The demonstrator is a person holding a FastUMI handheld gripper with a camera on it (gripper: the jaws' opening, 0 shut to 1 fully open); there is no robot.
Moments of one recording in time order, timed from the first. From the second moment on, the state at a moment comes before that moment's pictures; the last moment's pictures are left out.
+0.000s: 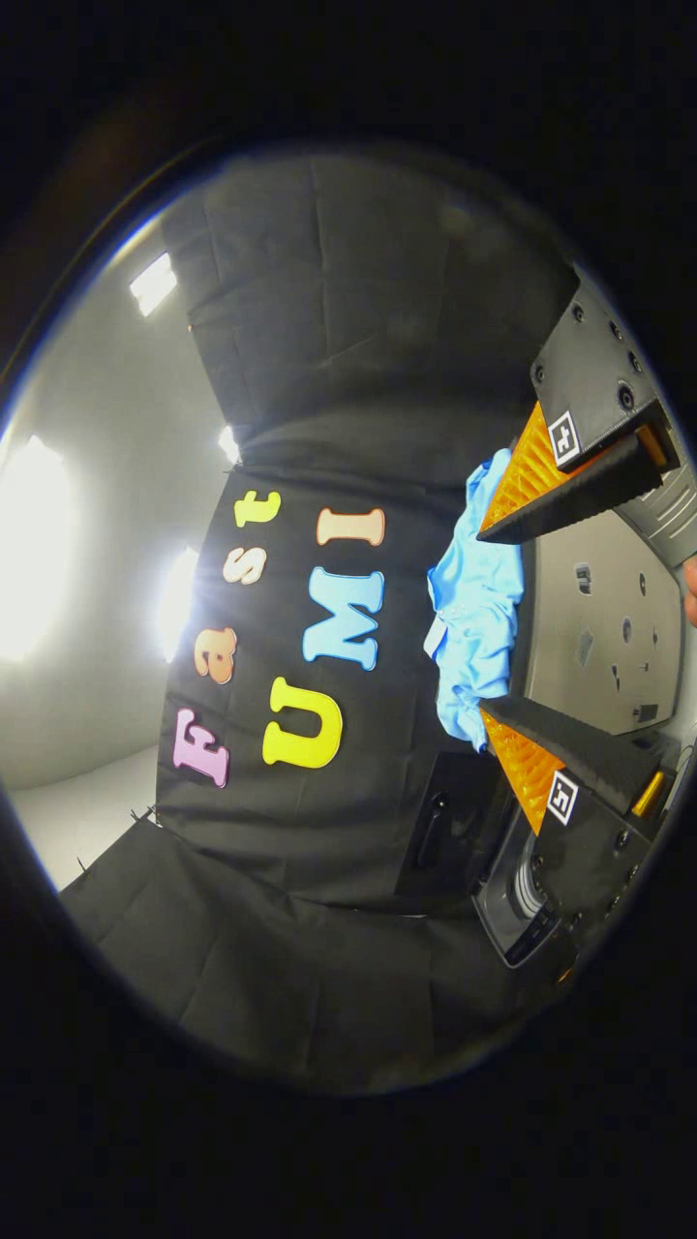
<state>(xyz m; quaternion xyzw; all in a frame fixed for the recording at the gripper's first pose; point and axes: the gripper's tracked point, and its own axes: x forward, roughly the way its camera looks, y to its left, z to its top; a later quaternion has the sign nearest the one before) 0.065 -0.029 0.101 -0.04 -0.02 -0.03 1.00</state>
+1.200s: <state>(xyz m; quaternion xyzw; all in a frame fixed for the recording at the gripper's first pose) 0.301 -0.082 0.110 -0.01 0.17 0.02 0.99</state>
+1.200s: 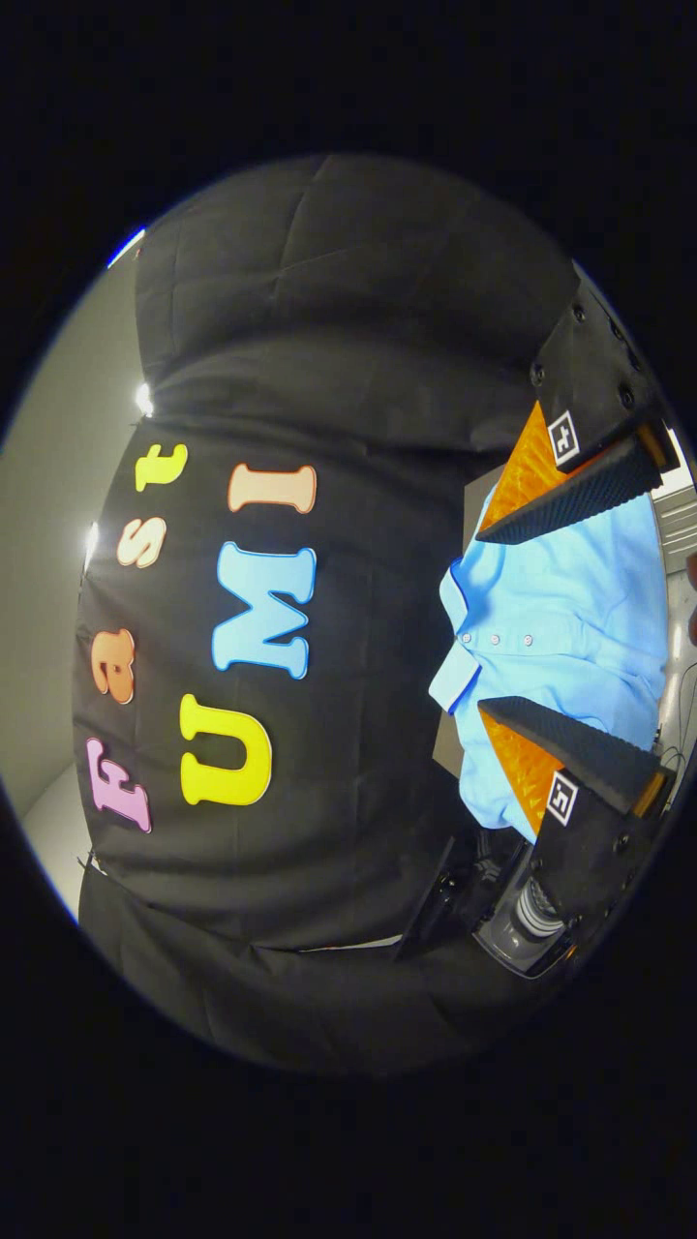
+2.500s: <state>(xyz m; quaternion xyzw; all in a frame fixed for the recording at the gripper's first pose) 0.365 -0.052 0.006 0.00 0.32 0.06 0.94</state>
